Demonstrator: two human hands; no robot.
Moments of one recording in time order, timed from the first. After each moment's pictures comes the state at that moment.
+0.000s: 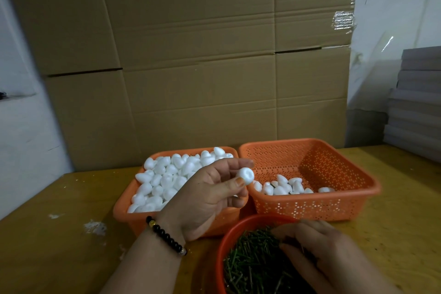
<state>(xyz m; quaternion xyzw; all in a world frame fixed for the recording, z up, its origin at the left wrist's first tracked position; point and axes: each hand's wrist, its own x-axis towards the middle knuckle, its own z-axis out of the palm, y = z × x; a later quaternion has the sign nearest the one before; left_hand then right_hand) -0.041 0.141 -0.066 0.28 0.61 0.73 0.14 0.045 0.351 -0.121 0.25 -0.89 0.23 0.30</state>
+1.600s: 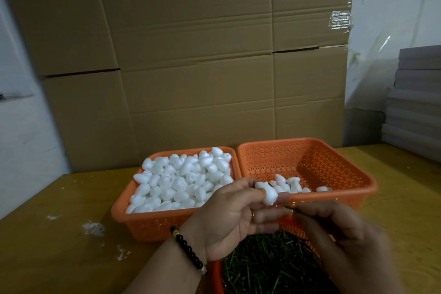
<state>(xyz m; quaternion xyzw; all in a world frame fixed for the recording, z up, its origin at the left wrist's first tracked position) -0.020 0.174 -0.074 0.22 0.57 0.74 0.28 0.040 0.348 -0.125 0.17 -0.75 0.41 0.49</state>
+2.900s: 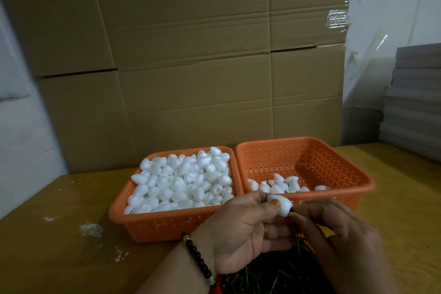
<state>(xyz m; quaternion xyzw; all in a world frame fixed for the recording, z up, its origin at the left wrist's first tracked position) -0.014 0.185 -0.089 0.21 0.52 0.75 0.34 0.039 0.344 -0.123 0.15 -0.78 0.36 0.49</state>
